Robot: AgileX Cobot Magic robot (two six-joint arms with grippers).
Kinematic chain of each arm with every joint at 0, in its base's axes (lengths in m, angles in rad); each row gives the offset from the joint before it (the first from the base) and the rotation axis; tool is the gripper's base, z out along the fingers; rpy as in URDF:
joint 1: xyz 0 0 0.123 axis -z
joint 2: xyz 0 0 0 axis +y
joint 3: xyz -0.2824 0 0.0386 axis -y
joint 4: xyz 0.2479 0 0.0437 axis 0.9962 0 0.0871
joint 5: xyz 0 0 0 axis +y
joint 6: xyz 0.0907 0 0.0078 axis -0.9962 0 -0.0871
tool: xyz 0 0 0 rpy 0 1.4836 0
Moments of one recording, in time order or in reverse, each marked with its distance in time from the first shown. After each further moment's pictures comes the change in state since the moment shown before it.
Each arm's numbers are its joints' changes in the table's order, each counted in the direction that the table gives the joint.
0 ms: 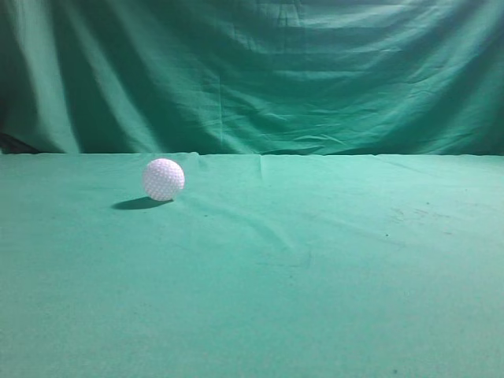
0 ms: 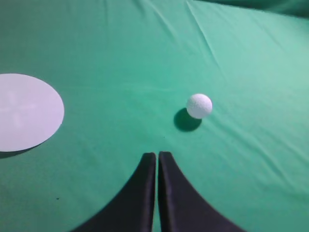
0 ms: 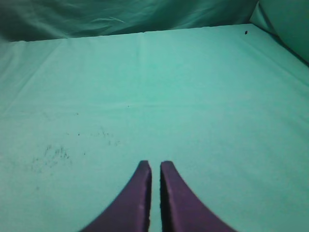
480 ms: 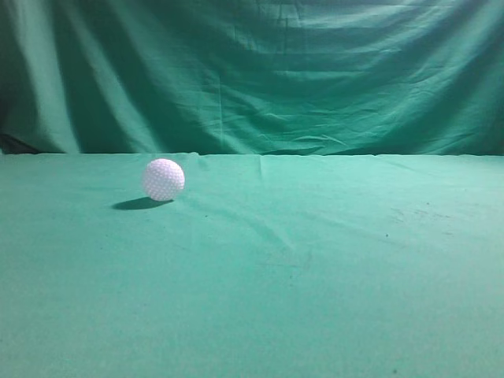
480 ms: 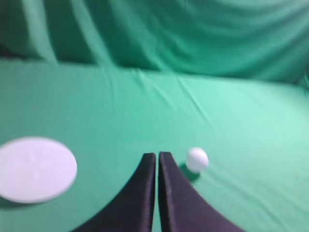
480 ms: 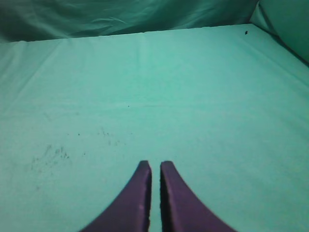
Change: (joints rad) left arm 0.000 -0.347 -0.090 0.093 -0.050 0.050; right arm 0.000 0.000 0.000 0.000 0.000 0.000
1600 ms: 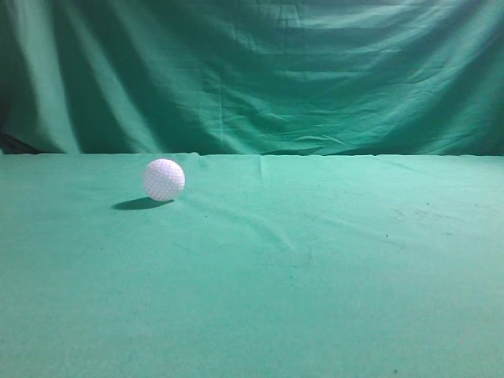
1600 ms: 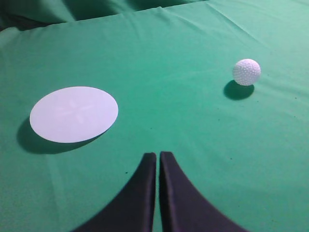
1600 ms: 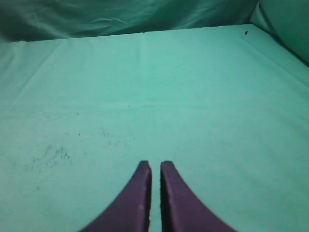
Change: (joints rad) left arm 0.000 -0.174 -0.226 0.272 0.085 -0.026; right arm 0.000 0.000 0.000 0.000 0.000 0.000
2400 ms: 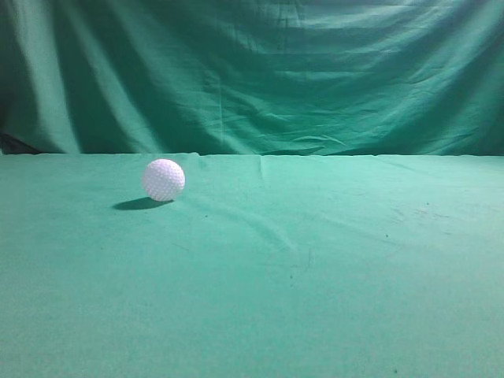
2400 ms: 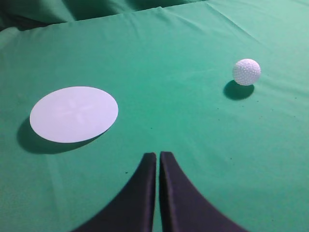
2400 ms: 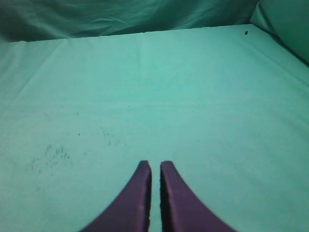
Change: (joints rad) left arm 0.000 0.000 0.000 -0.001 0.000 0.000; right arm 0.000 0.000 0.000 0.000 0.000 0.000
